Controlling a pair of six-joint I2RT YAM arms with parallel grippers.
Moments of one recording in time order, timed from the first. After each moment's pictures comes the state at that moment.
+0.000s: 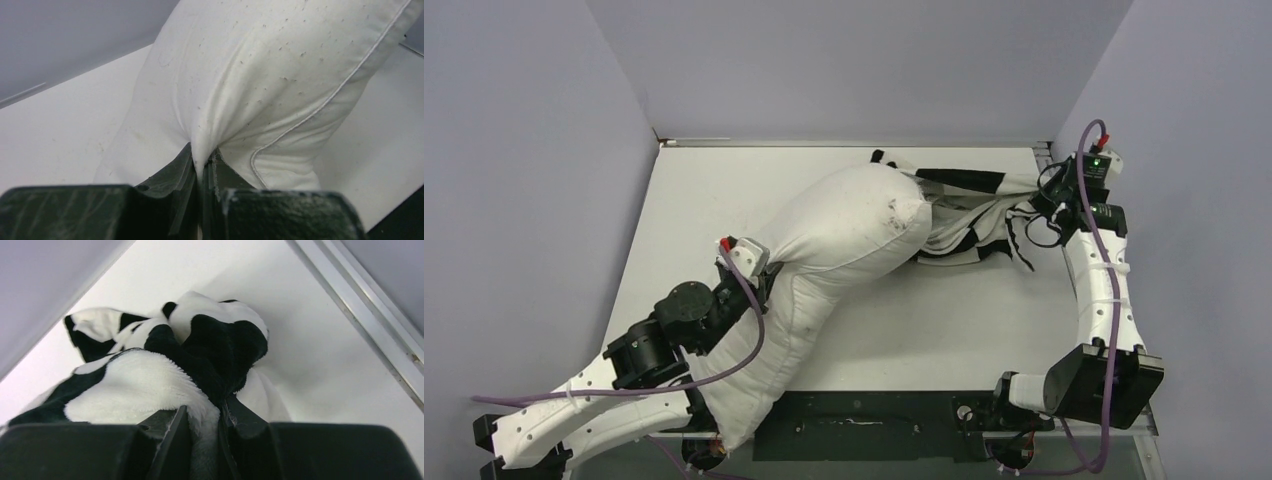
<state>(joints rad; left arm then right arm) -1.05 0.55 0.80 -0.35 -0.46 -0.01 -0.19 1.29 1.25 -0.62 0.06 0.51</state>
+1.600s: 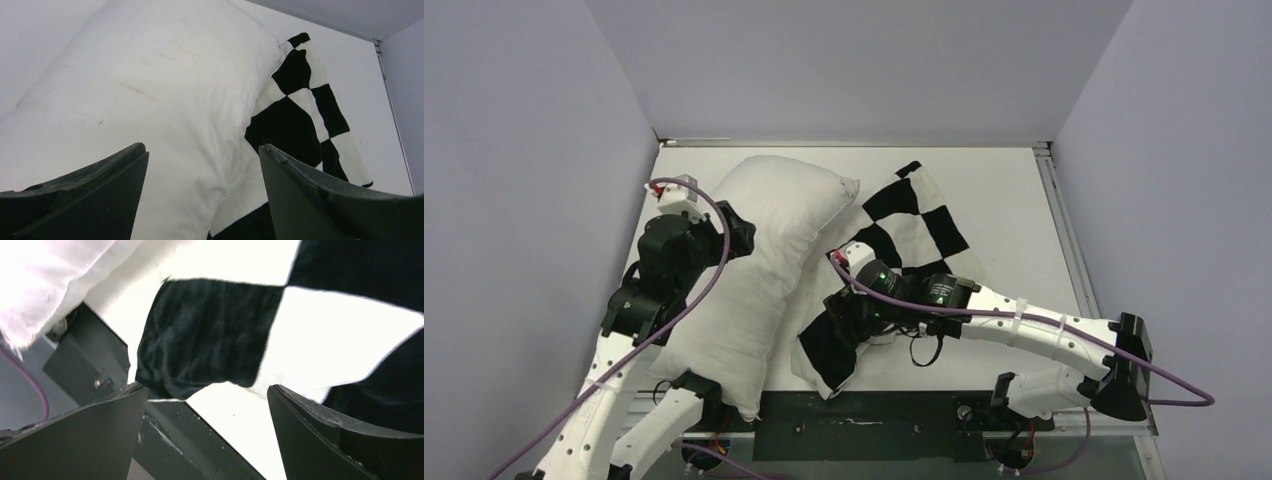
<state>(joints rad) -0.32 0.83 1.00 -0.56 -0.13 -0.48 1.16 1.29 1.09 -0.68 0.08 0.42</state>
